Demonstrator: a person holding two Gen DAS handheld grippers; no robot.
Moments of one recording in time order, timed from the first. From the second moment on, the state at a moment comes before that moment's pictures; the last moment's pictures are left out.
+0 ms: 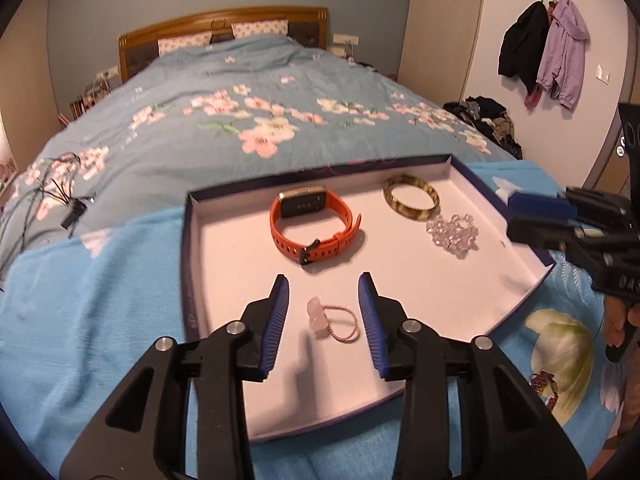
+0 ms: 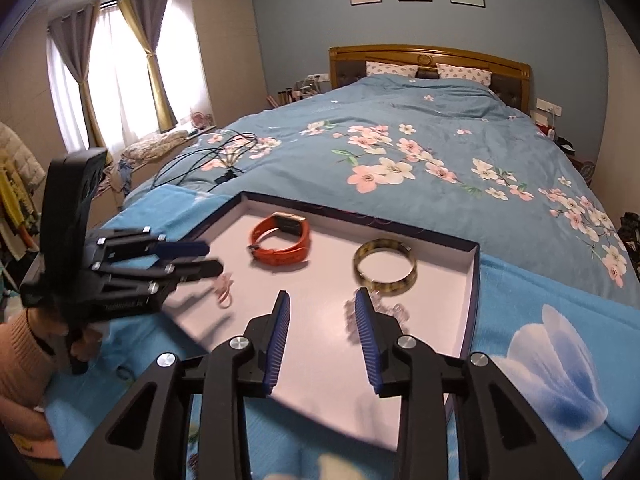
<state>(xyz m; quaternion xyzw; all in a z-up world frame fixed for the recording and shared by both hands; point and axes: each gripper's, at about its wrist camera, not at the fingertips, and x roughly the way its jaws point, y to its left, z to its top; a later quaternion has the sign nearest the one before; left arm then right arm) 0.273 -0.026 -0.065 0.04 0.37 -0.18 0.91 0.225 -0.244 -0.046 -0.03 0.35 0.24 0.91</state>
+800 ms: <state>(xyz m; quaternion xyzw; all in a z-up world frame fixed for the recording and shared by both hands) 0.147 0.012 -0.056 0.04 0.35 -0.21 0.91 0.120 -0.260 -0.099 -0.05 0.43 0.25 0.87</state>
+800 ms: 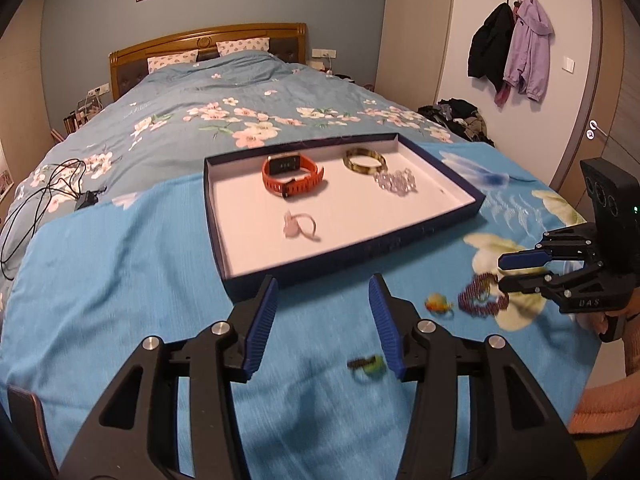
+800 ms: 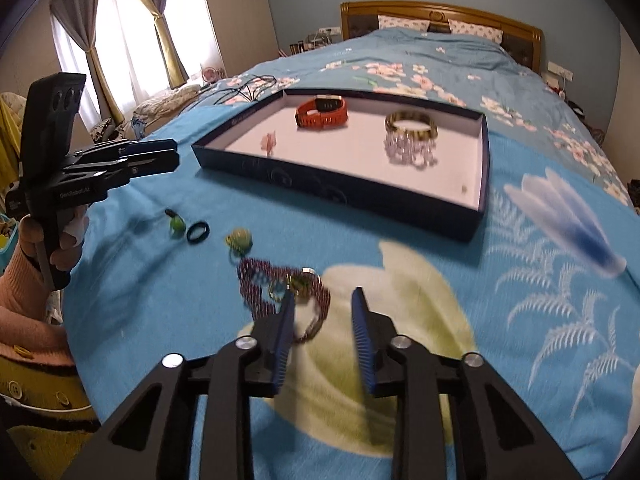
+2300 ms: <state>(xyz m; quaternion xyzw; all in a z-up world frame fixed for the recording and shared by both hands) 0.118 -0.008 -0.079 0.08 0.38 -0.25 0.89 0.101 -0.232 -0.047 -0.06 0.34 0.27 0.90</state>
